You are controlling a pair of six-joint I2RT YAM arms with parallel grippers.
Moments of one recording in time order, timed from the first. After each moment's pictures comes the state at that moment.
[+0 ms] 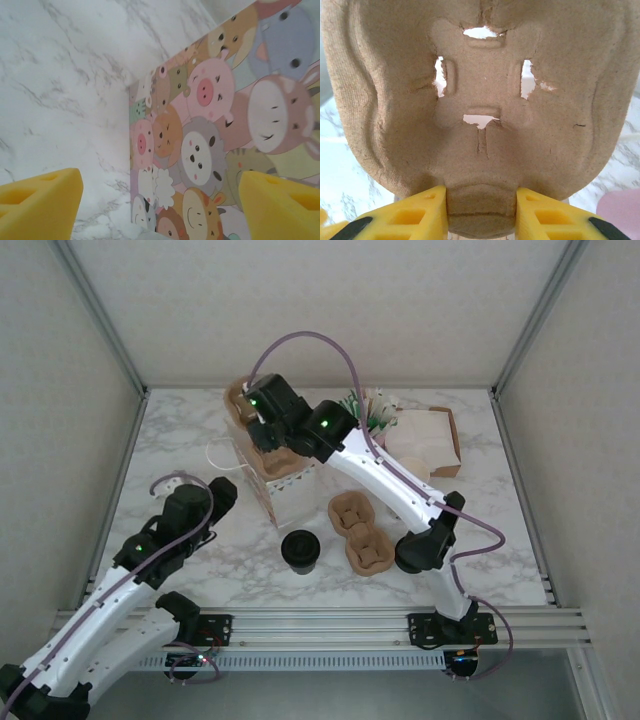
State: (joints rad) left arm -0.55 0.68 0.70 -0.64 -0.37 -1.10; right arm 1.01 2.09 2.45 -1.09 0.28 0.22
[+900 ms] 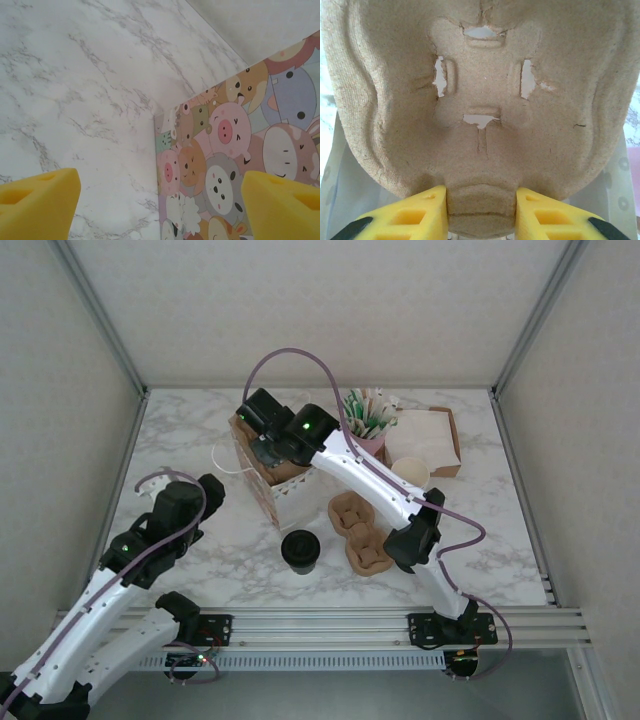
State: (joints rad) left arm -0.55 0.68 0.81 -0.79 -0.50 -1.03; right arm 1.02 2.20 2.53 -1.28 0.29 0.23
